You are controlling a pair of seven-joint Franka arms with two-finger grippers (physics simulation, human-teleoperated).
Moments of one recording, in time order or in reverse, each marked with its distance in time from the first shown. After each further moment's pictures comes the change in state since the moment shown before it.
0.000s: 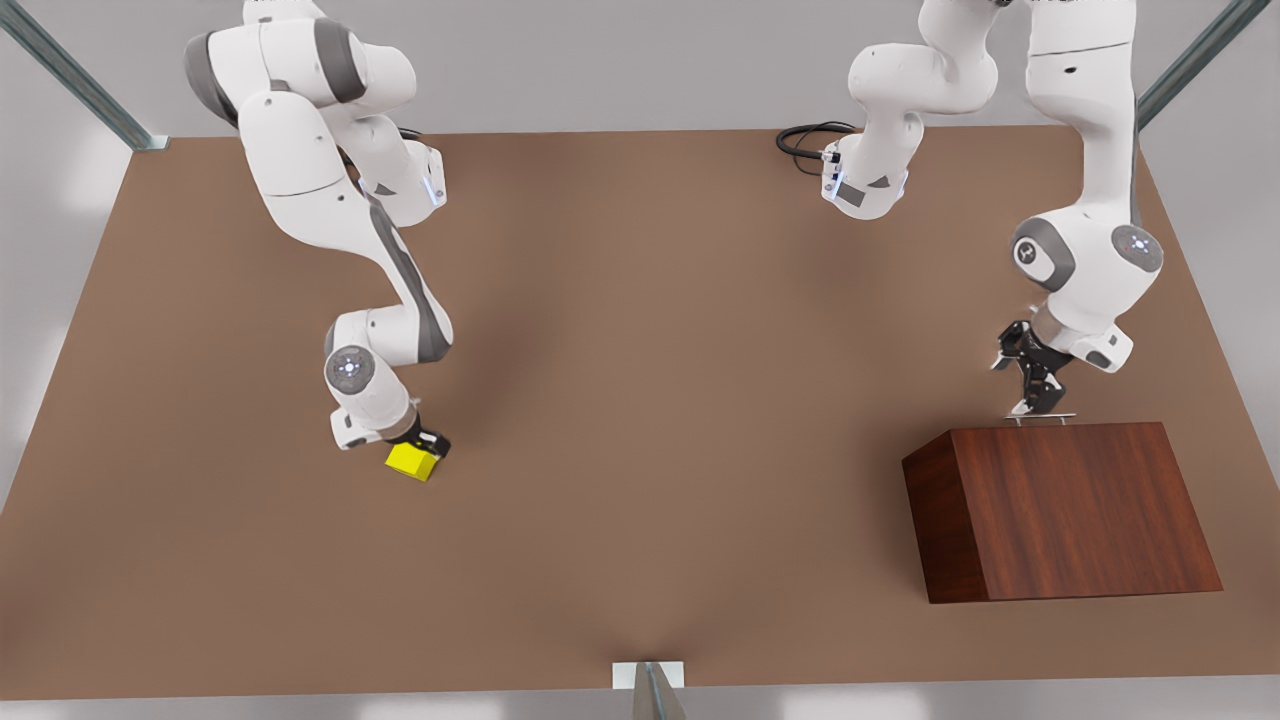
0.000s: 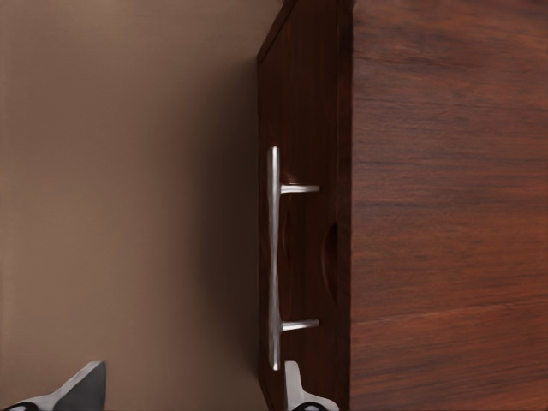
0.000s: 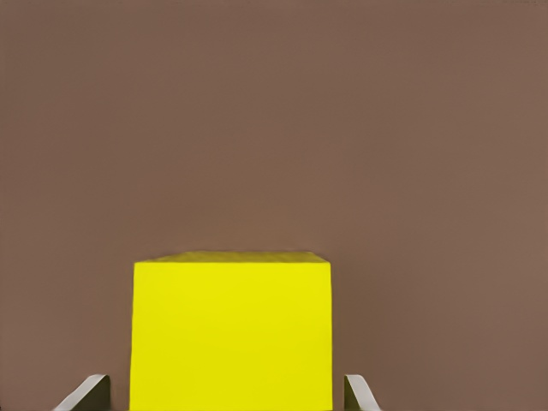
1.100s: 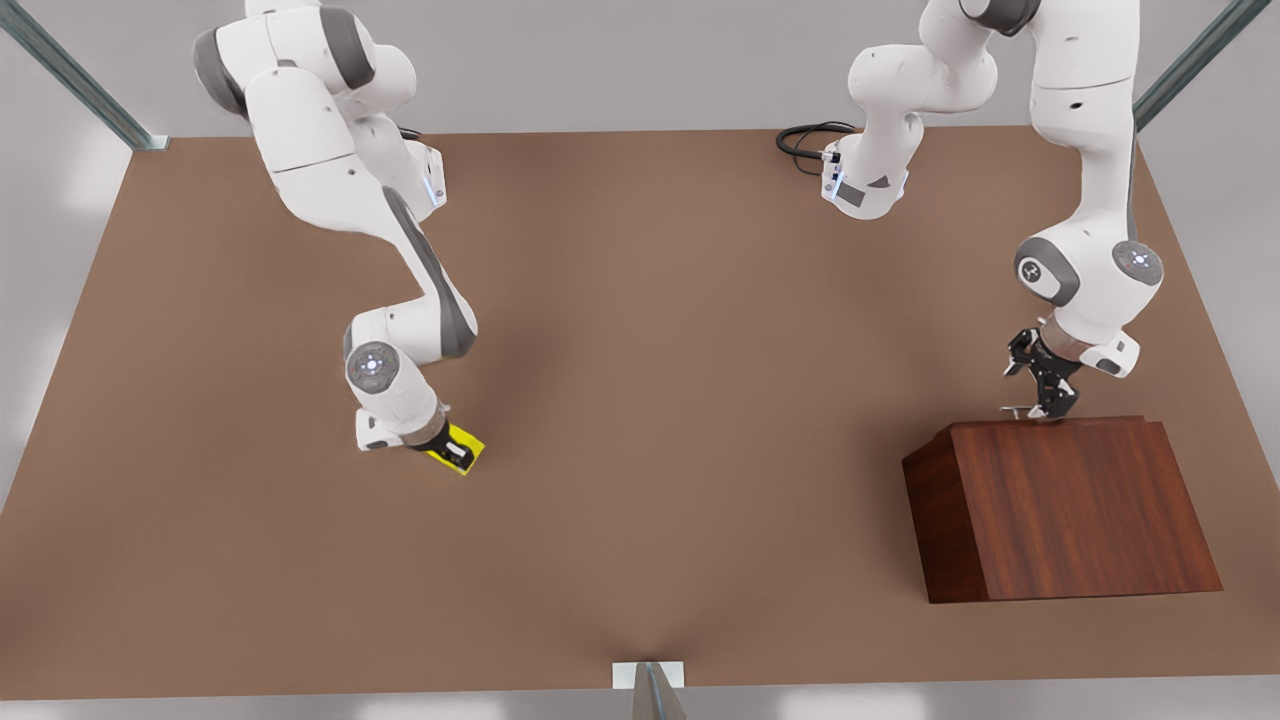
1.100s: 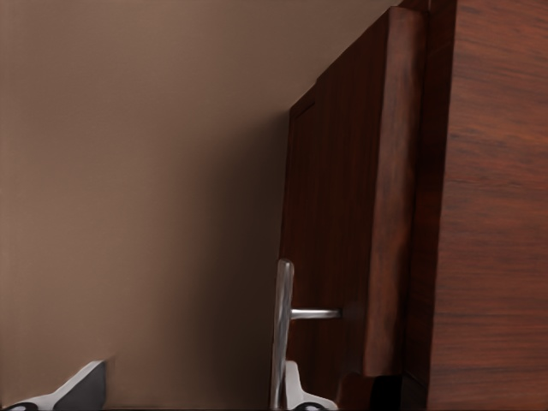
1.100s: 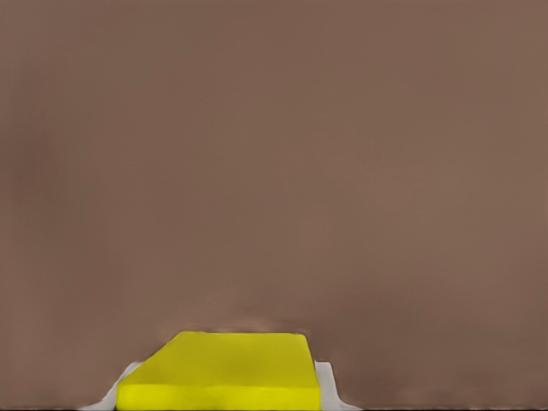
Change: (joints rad) left arm 0.005 0.093 0.025 0.000 -0.035 0.061 0.018; right arm 0.052 -0.037 0.092 0.212 0.010 -0.214 0.355
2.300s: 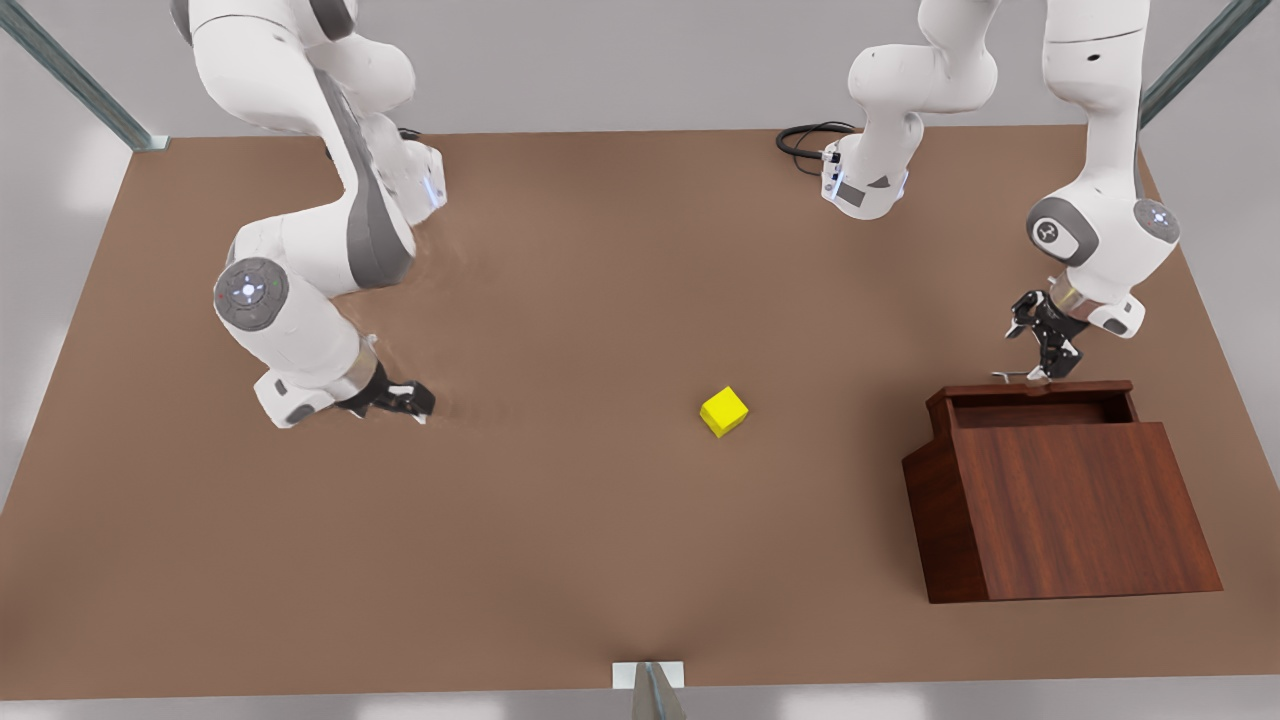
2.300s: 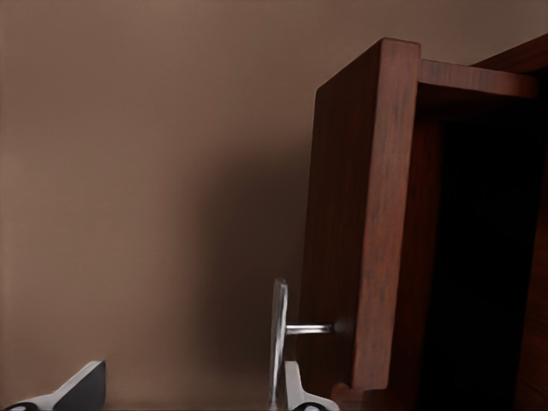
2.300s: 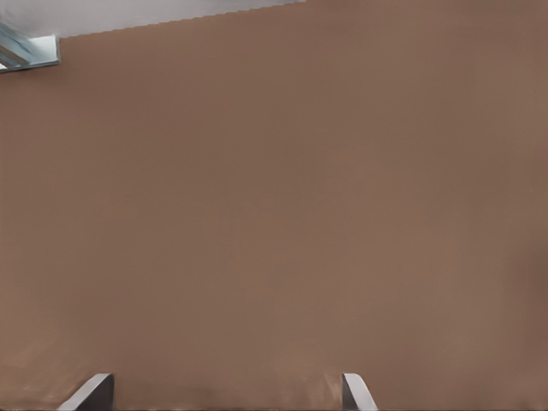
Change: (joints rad) left arm -0.003 -0.179 0.083 -0.155 0.006 -0.060 0.092; right arm -0.115 -0.267 -0.086 0.300 0.037 -0.644 -0.797
